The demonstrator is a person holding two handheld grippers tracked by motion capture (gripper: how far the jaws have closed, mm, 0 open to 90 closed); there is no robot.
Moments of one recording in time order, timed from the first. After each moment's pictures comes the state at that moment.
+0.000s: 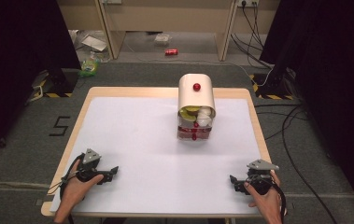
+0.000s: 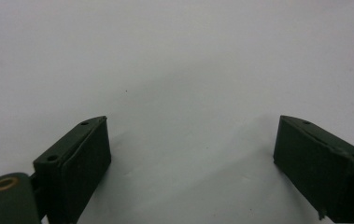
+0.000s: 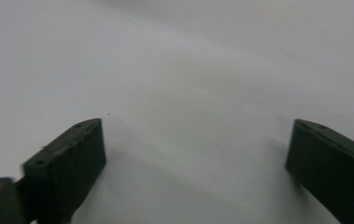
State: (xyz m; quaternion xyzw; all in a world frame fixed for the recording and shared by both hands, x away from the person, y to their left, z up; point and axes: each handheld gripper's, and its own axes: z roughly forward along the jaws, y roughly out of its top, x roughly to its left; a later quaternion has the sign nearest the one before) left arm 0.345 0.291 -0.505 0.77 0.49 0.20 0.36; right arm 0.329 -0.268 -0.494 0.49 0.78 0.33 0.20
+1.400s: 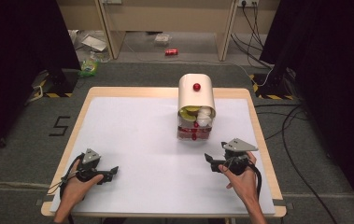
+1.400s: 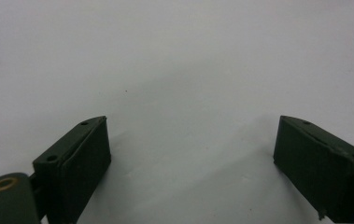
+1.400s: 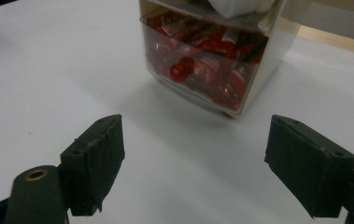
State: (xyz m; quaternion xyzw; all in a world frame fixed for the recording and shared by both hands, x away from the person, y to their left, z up) left arm 0.346 0.292 -0.505 0.77 0.49 0.20 0.36; right arm 0.364 -0.186 -0.434 0.39 0.79 0.43 0.22
